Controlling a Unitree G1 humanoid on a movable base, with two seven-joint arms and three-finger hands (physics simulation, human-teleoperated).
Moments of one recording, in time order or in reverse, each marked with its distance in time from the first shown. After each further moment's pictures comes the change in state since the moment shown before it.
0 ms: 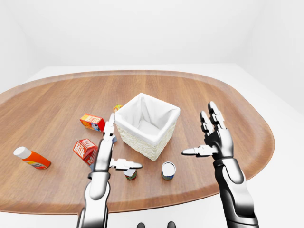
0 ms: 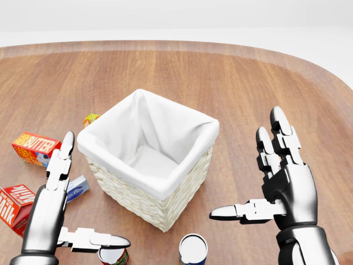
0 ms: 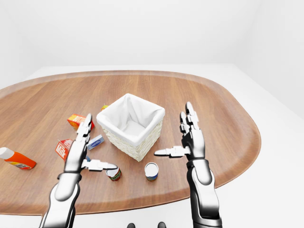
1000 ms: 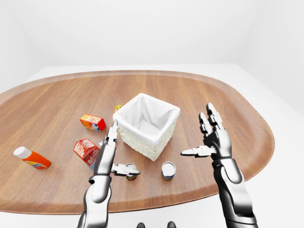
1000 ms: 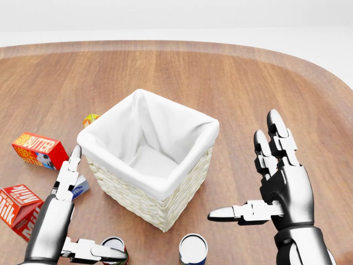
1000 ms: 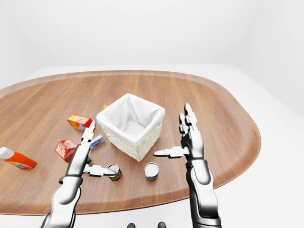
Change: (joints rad) left arm 0.038 0.005 -0.010 0.029 0.157 0.000 -0.020; right arm 0.000 0.001 0.006 0.022 -0.011 0.000 0.000
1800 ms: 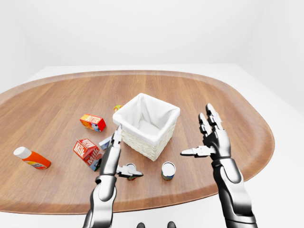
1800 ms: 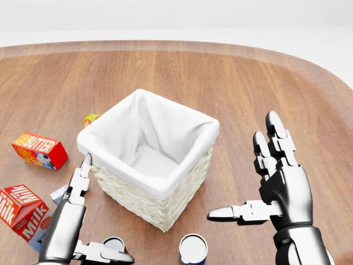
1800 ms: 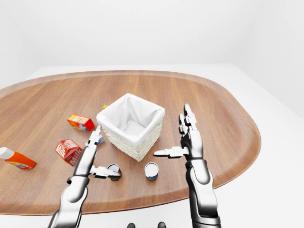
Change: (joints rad) left arm -0.018 -0.004 -0.039 0.108 0.018 0.000 0.046; right arm -0.003 0.000 0.001 0.014 -0.004 0.000 -0.002
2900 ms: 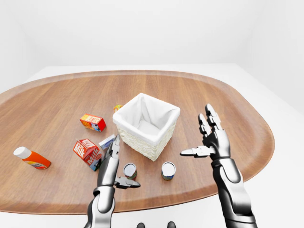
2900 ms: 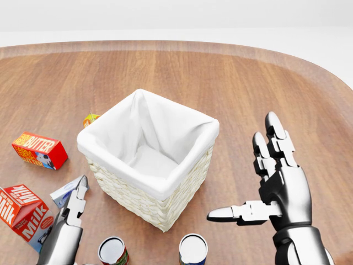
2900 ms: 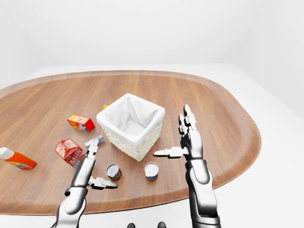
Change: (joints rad) left arm 0.110 0.014 -0.017 0.001 0.051 0.000 0.040; right arm -0.001 0.000 0.001 0.009 -0.002 0.000 -0.001
